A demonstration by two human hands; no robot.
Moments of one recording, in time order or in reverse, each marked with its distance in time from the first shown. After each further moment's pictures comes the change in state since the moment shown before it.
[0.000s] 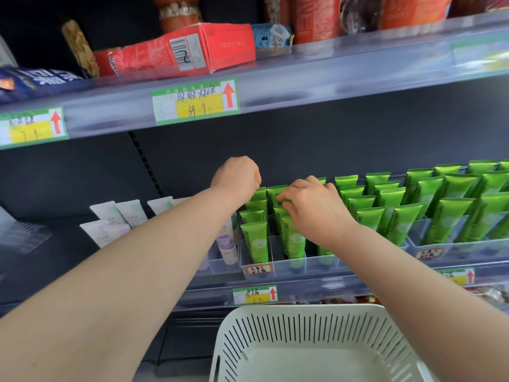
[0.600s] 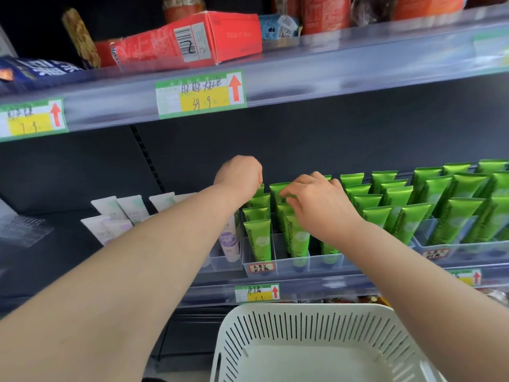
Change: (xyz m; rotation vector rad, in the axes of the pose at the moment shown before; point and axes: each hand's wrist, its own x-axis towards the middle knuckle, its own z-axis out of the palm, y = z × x) left_hand 0.007 -0.005 0.007 0.062 -0.055 0.029; right_hand 0.003 0.002 0.000 0.011 0.007 -0.006
